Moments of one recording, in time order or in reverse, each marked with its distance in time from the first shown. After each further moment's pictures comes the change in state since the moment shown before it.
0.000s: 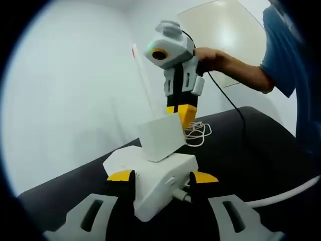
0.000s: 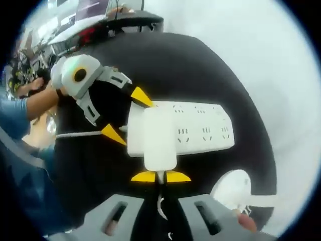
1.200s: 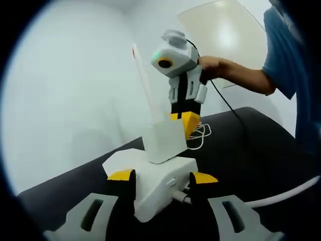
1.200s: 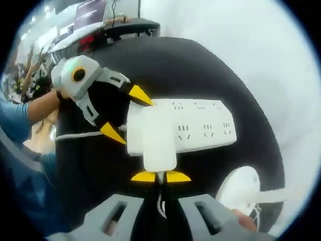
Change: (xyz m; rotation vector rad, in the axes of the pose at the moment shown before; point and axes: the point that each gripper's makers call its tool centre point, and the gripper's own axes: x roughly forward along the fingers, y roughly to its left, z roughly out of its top) left arm -0.001 -0.002 0.001 -0.006 -0.001 -0.004; right arm 0.008 0.012 -0.012 0.032 -0.047 0.023
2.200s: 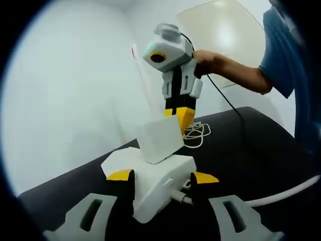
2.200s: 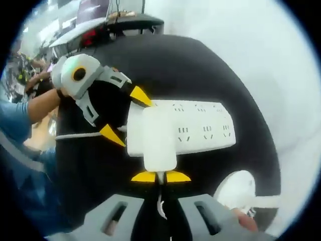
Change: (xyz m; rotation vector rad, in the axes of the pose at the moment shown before) left arm 0.000 0.005 -0.002 0.003 0.003 0.001; right arm -0.006 -0.003 0.015 -0.039 0.056 0.008
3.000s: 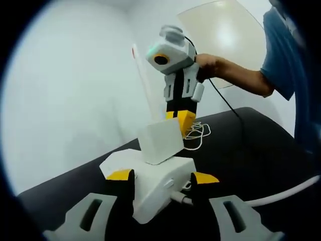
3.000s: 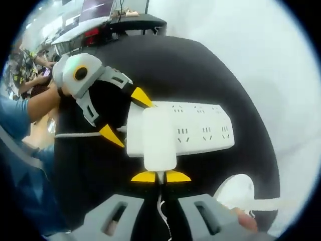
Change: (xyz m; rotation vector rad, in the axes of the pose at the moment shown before) left arm 0.002 -0.004 0.001 -0.001 -0.002 -0.010; right arm 0.013 -0.003 -0.015 0.074 -0.175 0.032
